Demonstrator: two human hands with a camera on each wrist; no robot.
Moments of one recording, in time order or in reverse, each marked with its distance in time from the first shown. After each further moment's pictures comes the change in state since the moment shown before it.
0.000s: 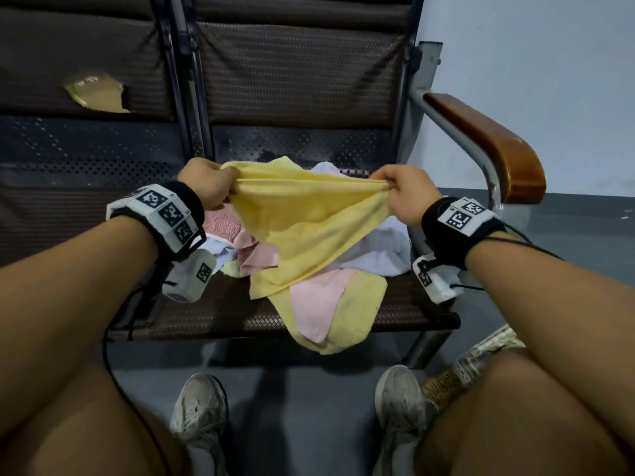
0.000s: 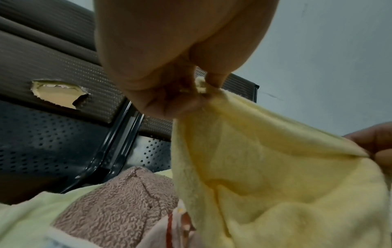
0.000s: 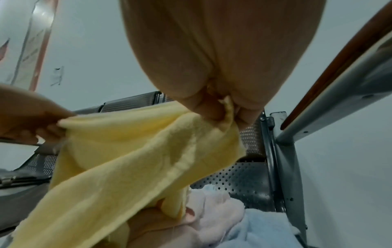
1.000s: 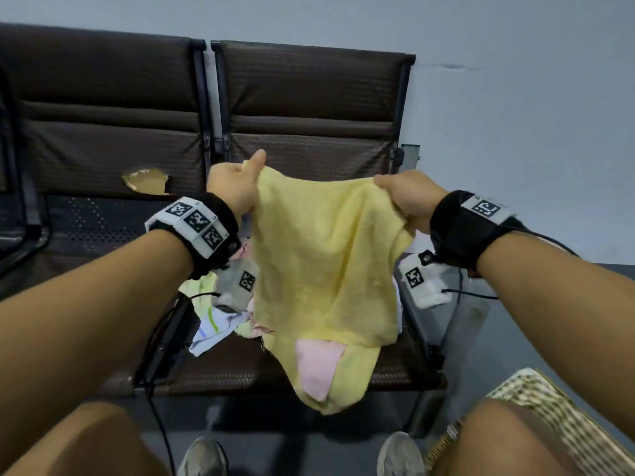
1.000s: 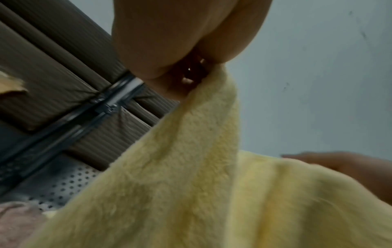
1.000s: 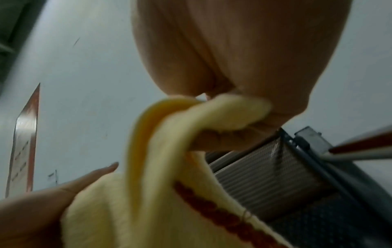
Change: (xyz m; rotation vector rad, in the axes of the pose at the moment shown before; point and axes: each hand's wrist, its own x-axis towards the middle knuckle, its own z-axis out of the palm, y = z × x) left_hand -0.039 0.126 -0.057 -0.394 0.179 0.247; right_hand 0.006 -0.118 -0.129 0.562 -0.018 0.337
